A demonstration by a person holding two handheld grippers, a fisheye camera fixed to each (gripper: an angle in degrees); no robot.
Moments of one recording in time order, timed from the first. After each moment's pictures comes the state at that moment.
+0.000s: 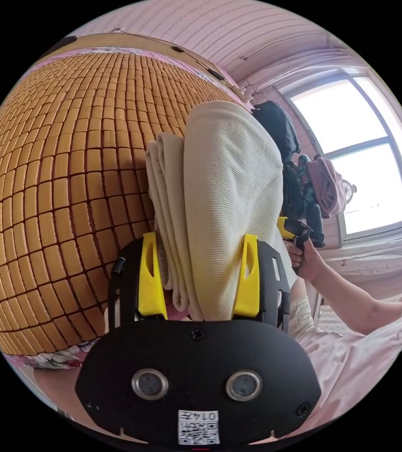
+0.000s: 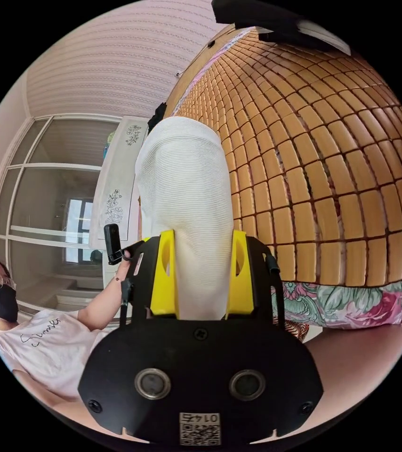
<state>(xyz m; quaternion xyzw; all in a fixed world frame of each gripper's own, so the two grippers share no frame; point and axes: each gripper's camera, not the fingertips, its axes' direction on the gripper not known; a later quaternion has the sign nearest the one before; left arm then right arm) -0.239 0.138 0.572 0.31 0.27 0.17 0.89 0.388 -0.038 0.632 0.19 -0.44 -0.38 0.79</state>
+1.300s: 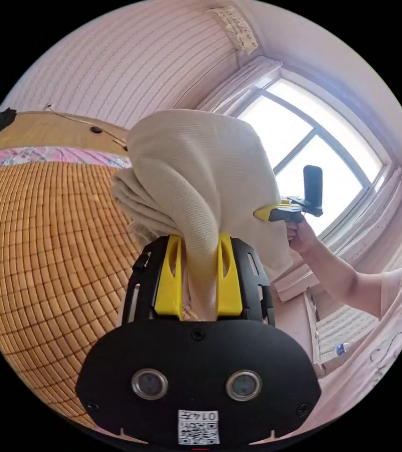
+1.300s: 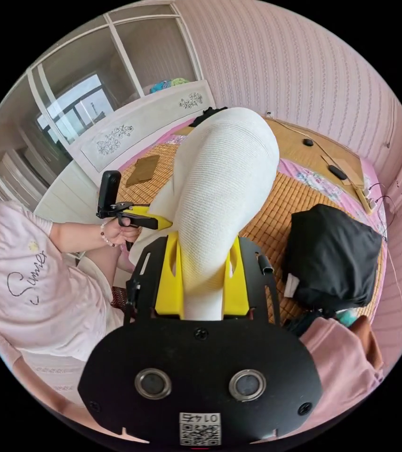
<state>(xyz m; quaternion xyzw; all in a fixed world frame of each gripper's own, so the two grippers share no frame) -0.082 0.115 0.392 0.52 0.34 0.30 0.73 0.307 0.103 0.421 0.41 -0.14 -0.60 0.67</state>
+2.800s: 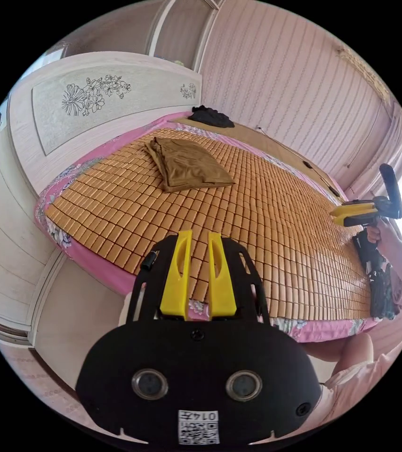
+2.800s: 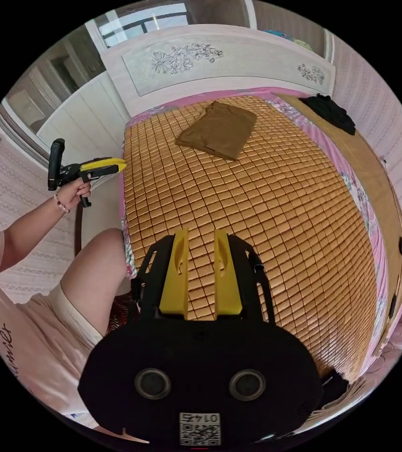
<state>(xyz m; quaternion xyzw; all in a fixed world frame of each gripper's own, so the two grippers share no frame) -0.579 0.364 0.607 0.54 0.07 -0.21 0.81 -0.312 0.151 0.767 0.29 0.05 -0.79 0.53</state>
